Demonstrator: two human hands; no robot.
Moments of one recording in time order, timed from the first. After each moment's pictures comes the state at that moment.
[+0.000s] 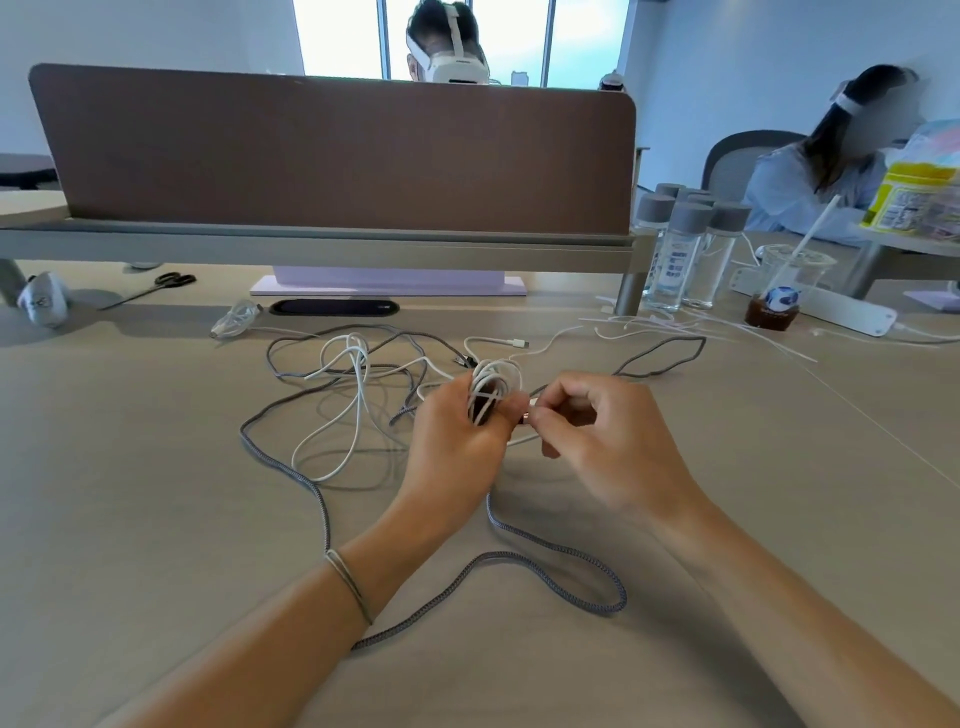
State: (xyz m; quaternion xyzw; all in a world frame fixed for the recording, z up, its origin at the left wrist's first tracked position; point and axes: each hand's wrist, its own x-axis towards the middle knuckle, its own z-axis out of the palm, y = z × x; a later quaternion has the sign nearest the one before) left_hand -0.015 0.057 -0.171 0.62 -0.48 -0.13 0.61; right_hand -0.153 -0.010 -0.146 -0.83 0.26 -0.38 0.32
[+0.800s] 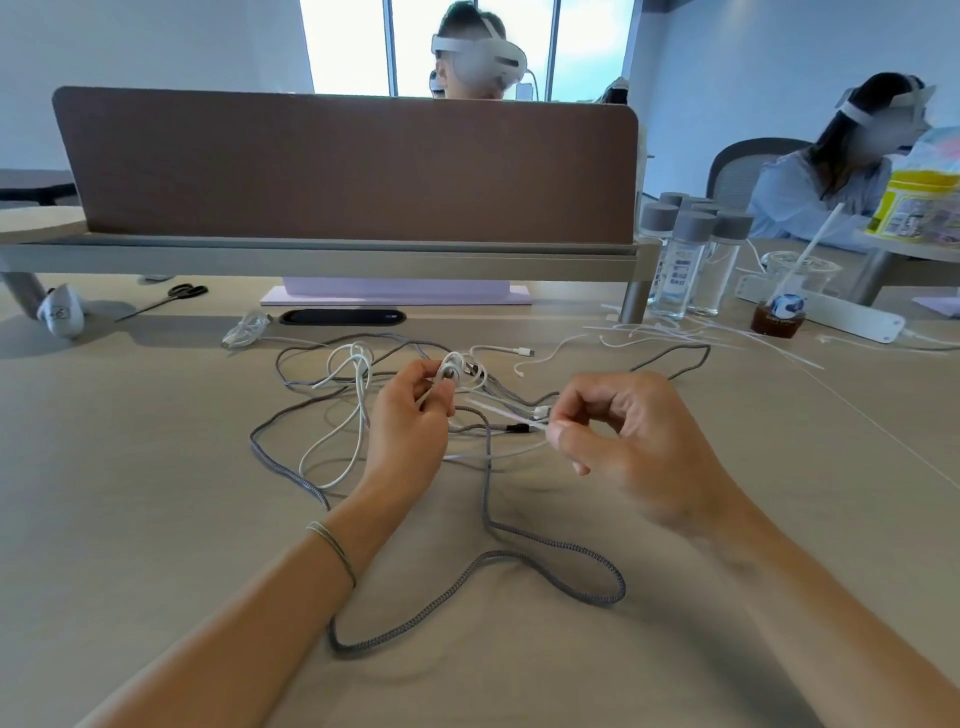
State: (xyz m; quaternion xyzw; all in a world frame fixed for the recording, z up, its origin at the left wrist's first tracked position) left_hand 0.045 0.037 -0.193 0.63 -0.40 -0.14 0.65; right_hand -0.169 -0.005 -0.126 -0.84 0.14 -0.35 0.38
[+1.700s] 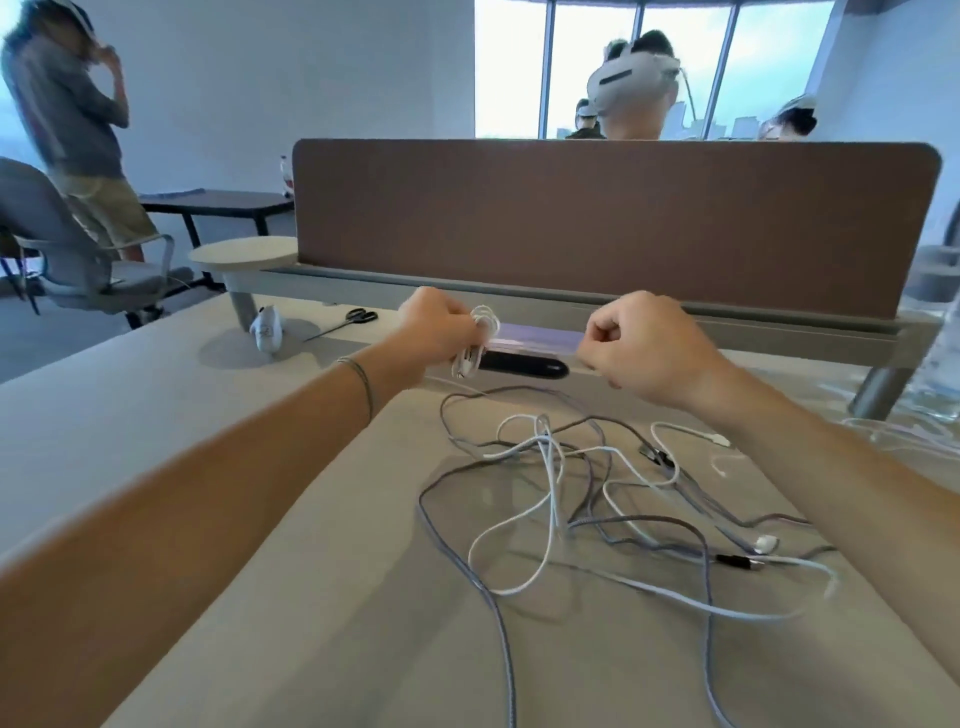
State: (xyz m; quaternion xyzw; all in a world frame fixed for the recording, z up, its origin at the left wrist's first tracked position) left_hand 0.265 0.025 -0.084 0.83 -0.34 -0.05 0.43; right_hand 0.057 -0.085 -0.063 -0.92 0.22 -0.26 0.19
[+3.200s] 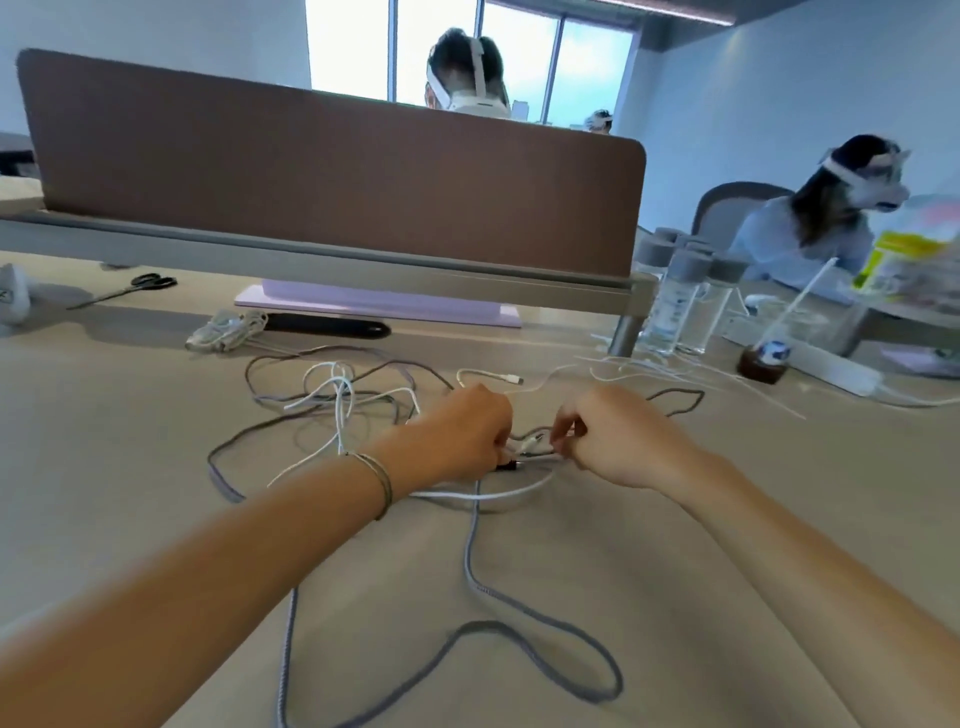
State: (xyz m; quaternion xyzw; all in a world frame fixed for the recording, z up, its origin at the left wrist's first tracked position) left_hand 0.046 -0.031 -0.161 0.73 -0.68 0.00 0.09; right_hand -0.127 -0.104 -0.129 -0.92 0.38 -0.06 0.05
